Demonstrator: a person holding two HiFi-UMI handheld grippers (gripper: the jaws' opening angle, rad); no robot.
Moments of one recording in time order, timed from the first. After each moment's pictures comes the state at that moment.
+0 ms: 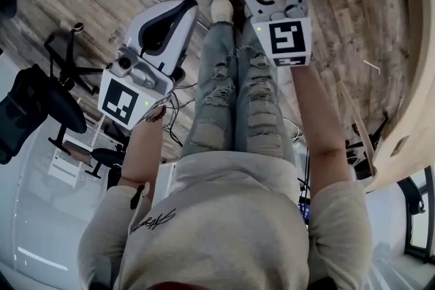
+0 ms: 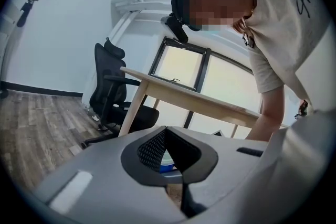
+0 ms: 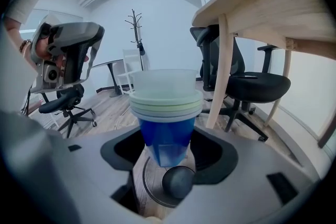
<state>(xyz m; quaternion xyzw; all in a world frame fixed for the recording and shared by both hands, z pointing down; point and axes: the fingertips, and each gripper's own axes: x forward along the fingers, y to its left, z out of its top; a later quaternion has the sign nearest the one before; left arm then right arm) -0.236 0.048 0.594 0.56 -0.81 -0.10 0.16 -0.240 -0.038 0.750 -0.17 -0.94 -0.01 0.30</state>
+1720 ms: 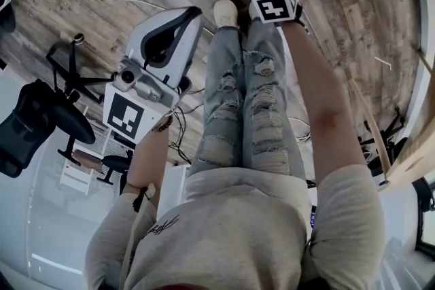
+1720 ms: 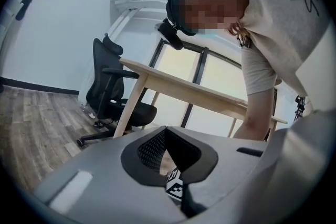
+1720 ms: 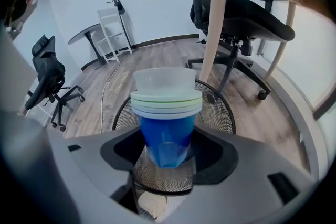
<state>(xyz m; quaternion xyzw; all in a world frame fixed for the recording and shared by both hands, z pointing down) -0.233 0.037 0.631 0.58 -0.80 -0.11 0.16 -0.212 -0.058 0.960 -0.12 -0.85 0.00 0.52</state>
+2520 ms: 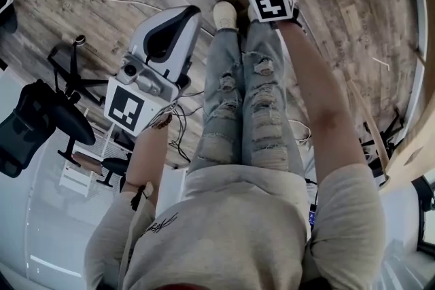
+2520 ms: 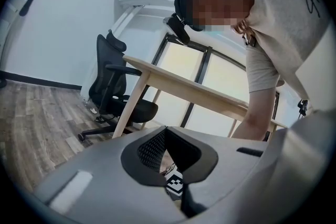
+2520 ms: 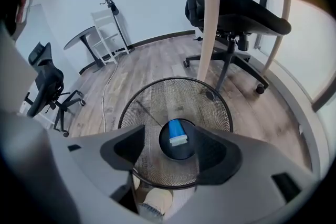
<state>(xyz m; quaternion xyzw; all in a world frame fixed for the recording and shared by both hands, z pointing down) -0.225 0.047 0.640 0.57 -0.79 -0.11 0.19 -0.208 -0.058 0.949 -0.10 -0.84 0.03 0.53</state>
